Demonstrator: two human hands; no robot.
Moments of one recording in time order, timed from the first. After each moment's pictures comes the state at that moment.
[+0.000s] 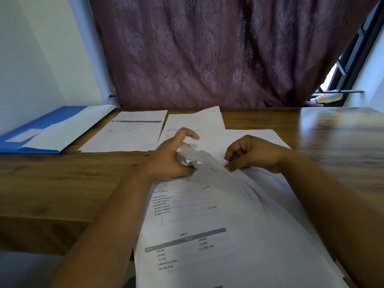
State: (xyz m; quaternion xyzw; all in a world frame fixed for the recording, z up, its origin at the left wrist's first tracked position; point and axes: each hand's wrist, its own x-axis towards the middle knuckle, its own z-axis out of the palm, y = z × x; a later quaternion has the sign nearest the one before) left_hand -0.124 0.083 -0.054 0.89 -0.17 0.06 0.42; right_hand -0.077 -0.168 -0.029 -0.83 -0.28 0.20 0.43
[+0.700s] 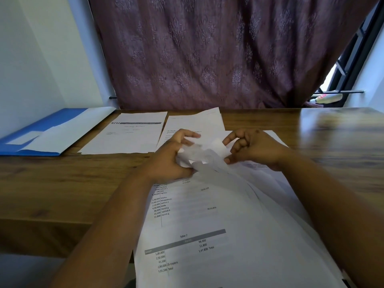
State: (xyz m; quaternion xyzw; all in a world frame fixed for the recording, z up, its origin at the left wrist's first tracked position) left_hand -0.122 0.081 -0.054 0.88 -0.20 0.07 0.42; right_hand -0.072 -0.171 -0.025 -0.84 -0.25 0.10 0.47
